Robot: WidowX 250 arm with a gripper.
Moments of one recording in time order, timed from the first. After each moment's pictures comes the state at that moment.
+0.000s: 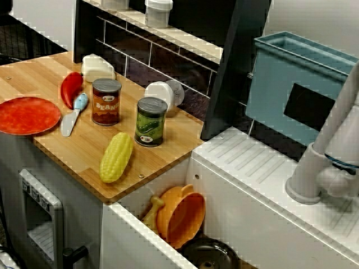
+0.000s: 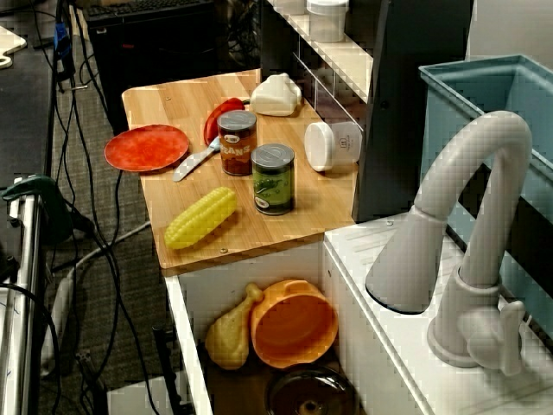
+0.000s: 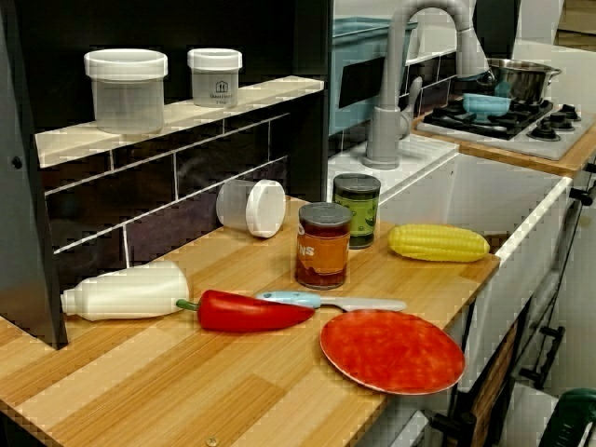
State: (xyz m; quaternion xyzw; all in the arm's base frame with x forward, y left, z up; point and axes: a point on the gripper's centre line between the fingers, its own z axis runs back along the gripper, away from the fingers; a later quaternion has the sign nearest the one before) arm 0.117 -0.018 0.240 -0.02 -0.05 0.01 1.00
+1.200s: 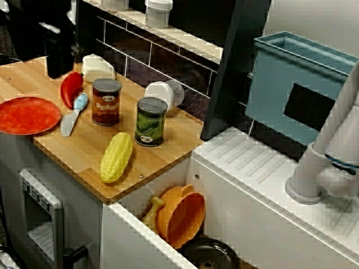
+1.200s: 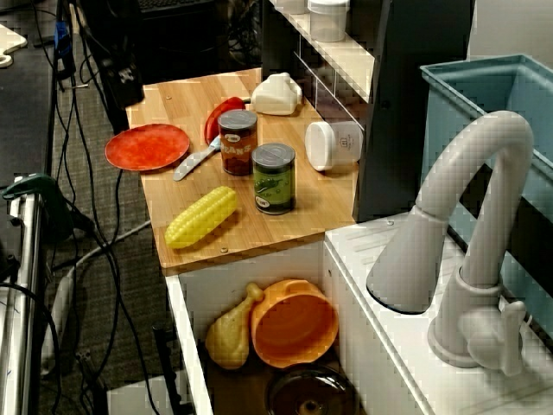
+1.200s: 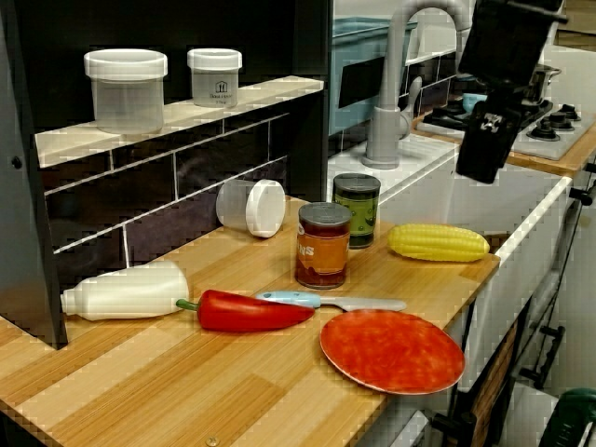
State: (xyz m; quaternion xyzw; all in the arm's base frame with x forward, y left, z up) arm 0.211 0.044 0.141 0.06 -0.09 0.09 0.99
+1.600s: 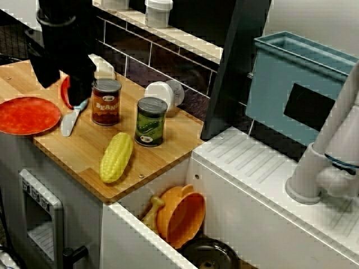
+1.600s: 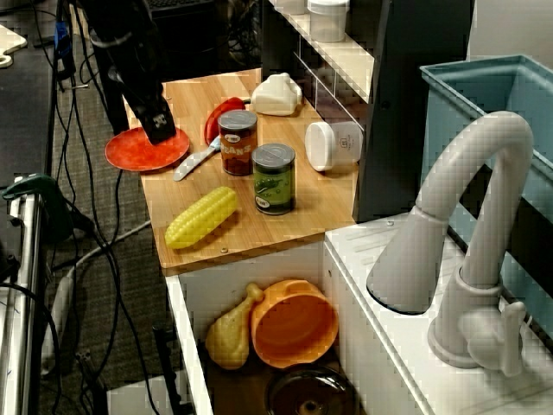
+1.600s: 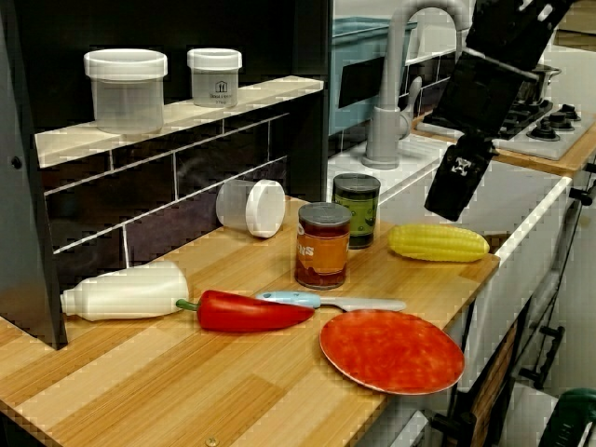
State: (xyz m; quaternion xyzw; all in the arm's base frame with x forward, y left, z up) arm 0.231 0.034 0.103 0.09 -0.13 0.10 0.98
